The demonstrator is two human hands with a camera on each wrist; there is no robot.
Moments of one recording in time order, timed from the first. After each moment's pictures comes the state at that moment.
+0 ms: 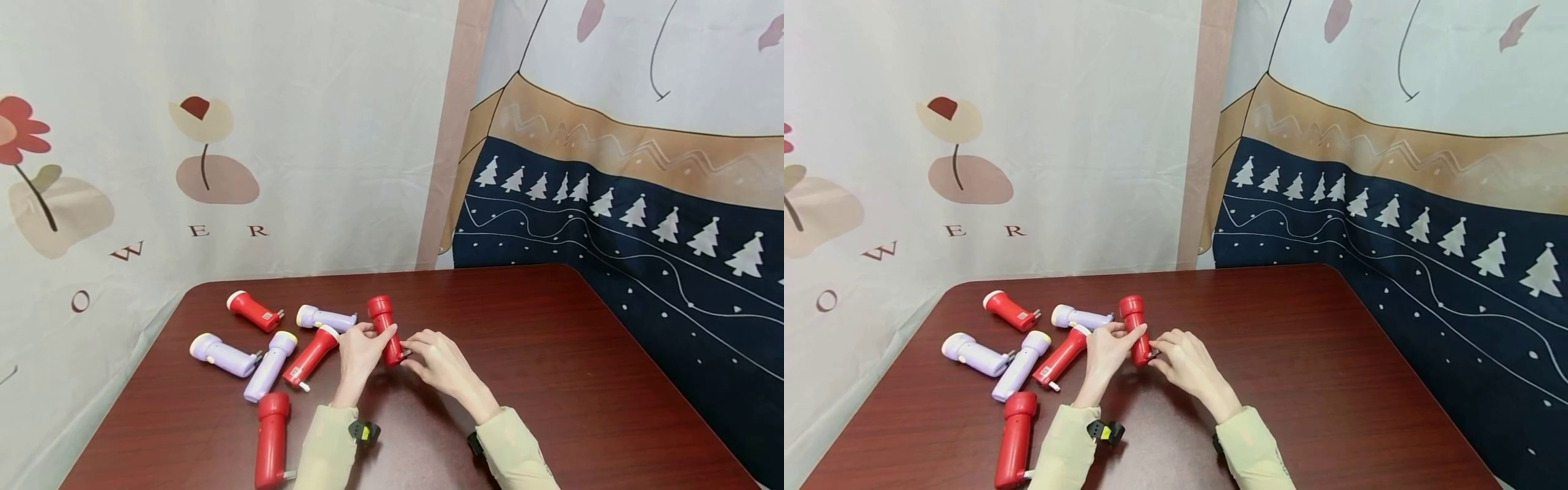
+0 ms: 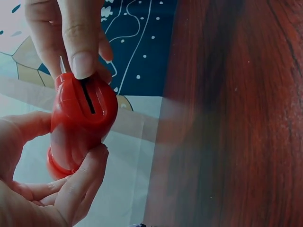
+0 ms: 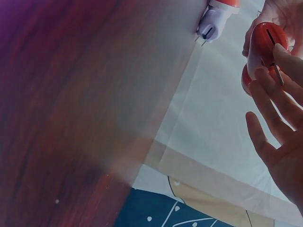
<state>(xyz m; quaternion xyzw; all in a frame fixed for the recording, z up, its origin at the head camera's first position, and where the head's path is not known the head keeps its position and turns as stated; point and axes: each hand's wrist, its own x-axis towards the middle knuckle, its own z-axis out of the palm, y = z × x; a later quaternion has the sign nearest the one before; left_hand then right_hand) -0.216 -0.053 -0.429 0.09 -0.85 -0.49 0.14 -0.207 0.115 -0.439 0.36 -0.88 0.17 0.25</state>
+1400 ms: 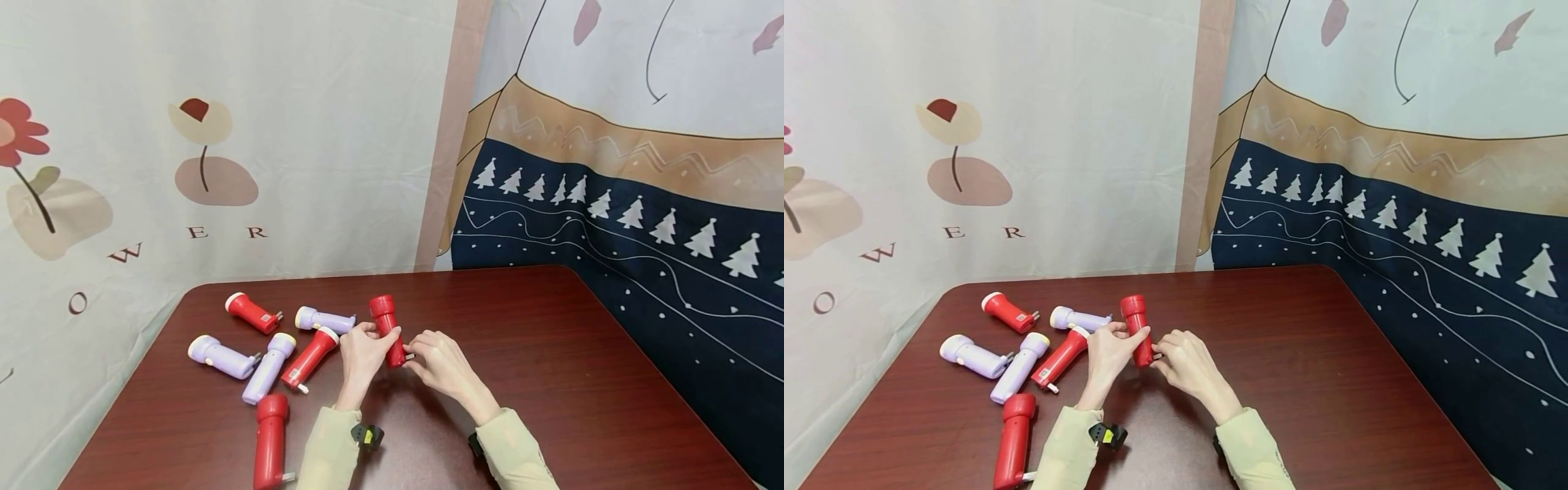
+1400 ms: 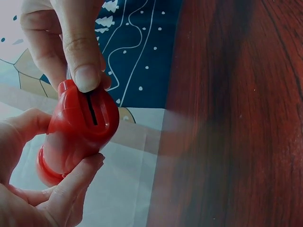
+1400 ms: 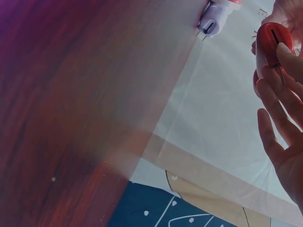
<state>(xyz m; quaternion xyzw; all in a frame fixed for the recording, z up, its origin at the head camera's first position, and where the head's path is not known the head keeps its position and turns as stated) -0.212 -0.045 -0.426 0.08 -0.86 -0.48 0.17 -0.206 0.118 -0.436 0.37 -0.87 0.17 0.29</state>
